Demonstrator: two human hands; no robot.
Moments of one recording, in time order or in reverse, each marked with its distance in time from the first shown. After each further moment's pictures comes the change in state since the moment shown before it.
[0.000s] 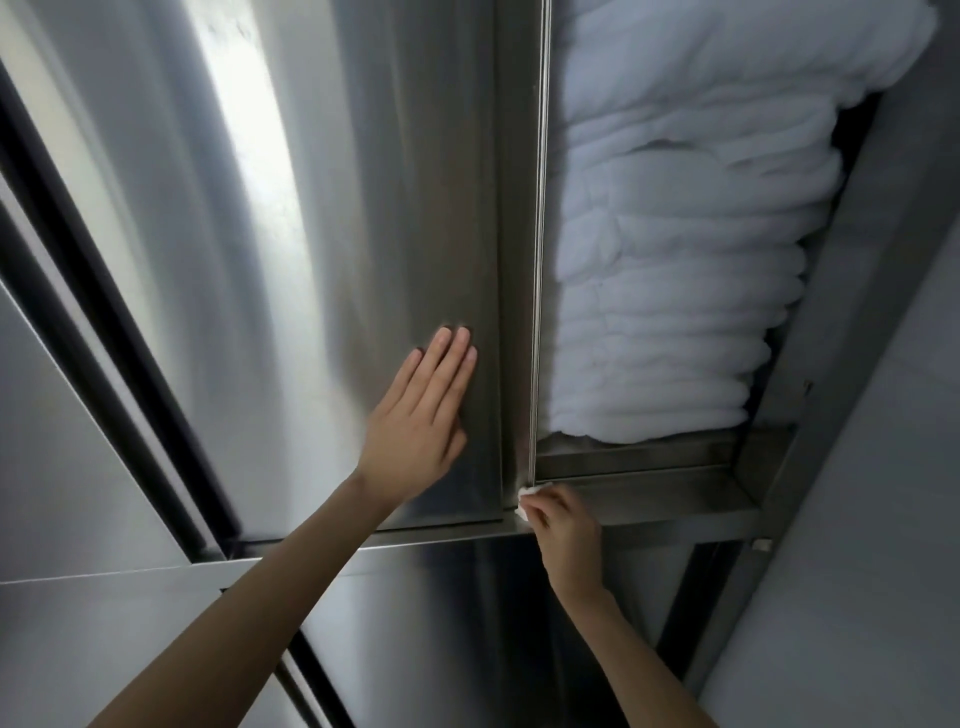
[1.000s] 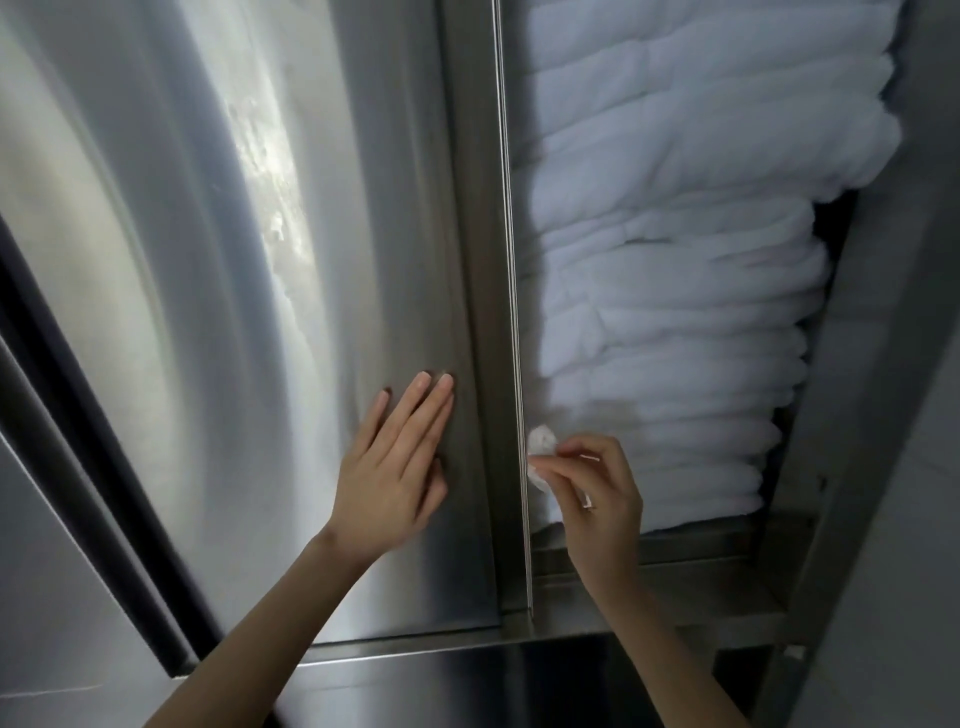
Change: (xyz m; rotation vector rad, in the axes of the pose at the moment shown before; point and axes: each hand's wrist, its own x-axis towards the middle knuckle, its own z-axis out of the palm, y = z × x) left_hand 0.047 -0.029 -0.008 -0.001 0.240 0.058; right_hand 0.127 -0.037 -0.067 0.338 0.332 -0.196
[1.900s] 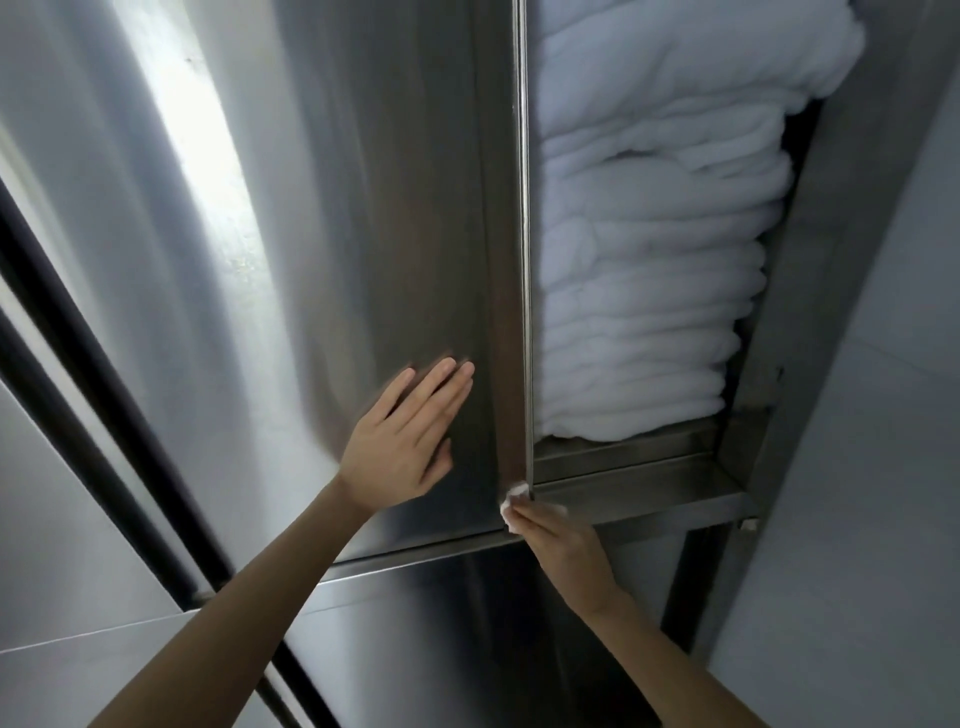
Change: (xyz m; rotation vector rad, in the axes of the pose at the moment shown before) left_hand -0.054 -0.001 0.011 0.050 -0.136 0.218; right_hand -0.141 0.008 -0.001 -0.399 -0.502 -0.181
